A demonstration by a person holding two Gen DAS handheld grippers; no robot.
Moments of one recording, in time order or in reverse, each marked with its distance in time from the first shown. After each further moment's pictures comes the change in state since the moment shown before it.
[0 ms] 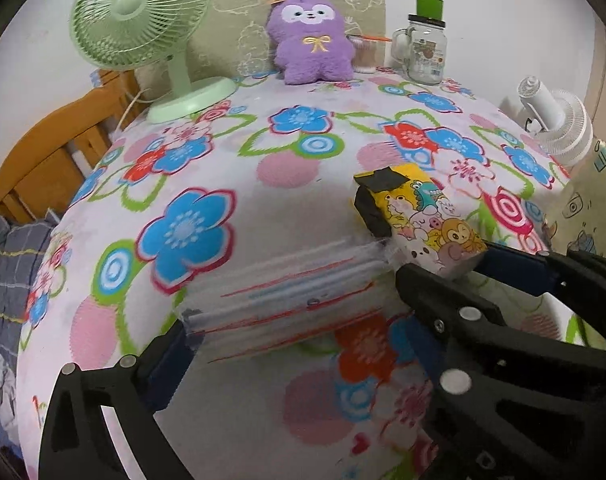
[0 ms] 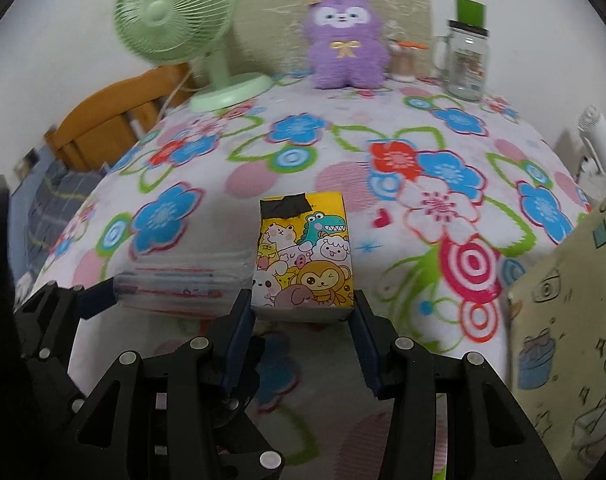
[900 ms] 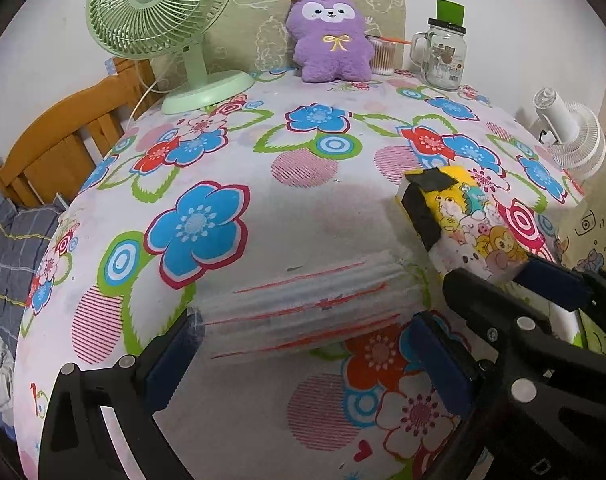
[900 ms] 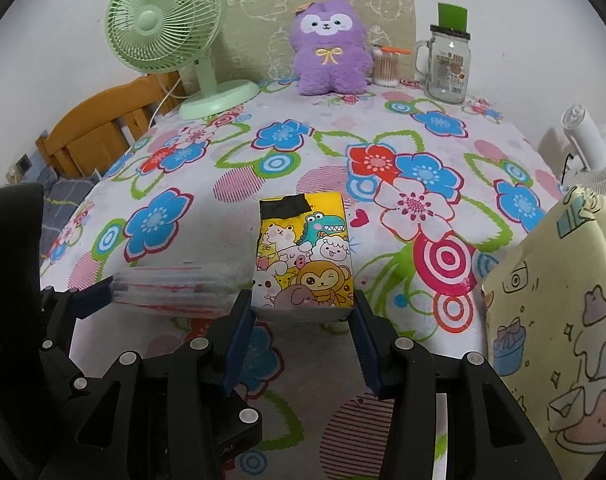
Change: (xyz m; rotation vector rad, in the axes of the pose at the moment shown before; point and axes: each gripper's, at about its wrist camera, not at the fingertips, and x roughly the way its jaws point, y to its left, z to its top) left arm 0.006 0.000 0.006 -0.048 0.007 0.022; right arm -0.011 -0.012 -0.001 0.034 -0.013 -0.045
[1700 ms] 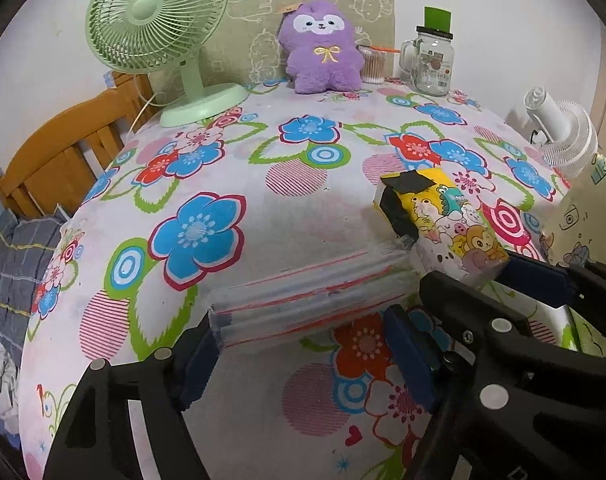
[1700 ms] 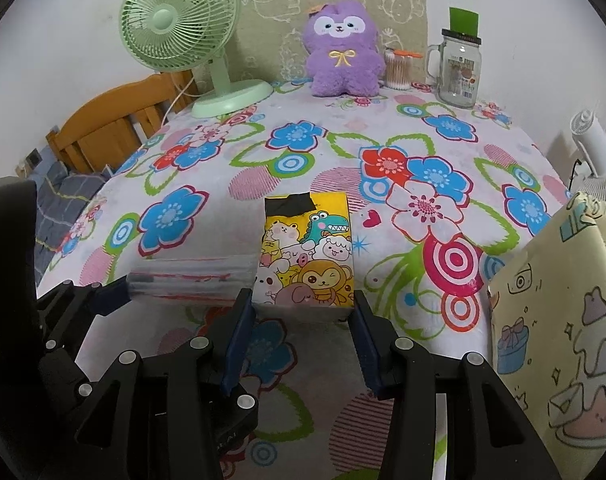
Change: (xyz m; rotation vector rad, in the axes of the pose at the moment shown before) left arm -0.015 -0.003 -0.005 0.018 -0.039 -0.009; right arm -0.009 0.007 -0.002 -0.031 -0.008 0.027
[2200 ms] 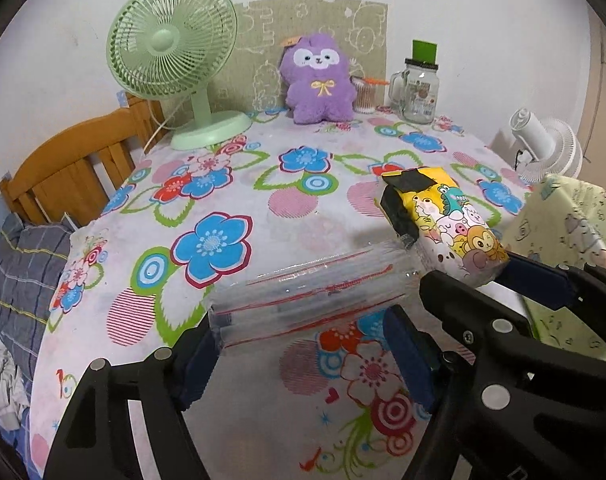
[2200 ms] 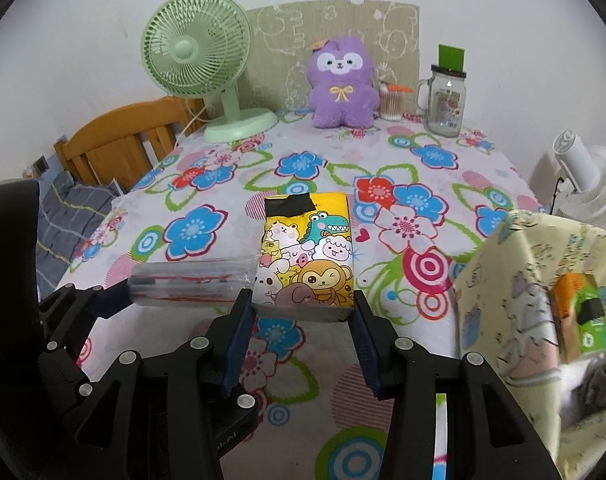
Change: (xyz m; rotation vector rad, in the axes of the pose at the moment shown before) left arm -0.050 -0.006 -0.007 -0.009 -0.084 -0.014; right arm -0.053 0.008 -0.009 -0.017 -0.090 -0.020
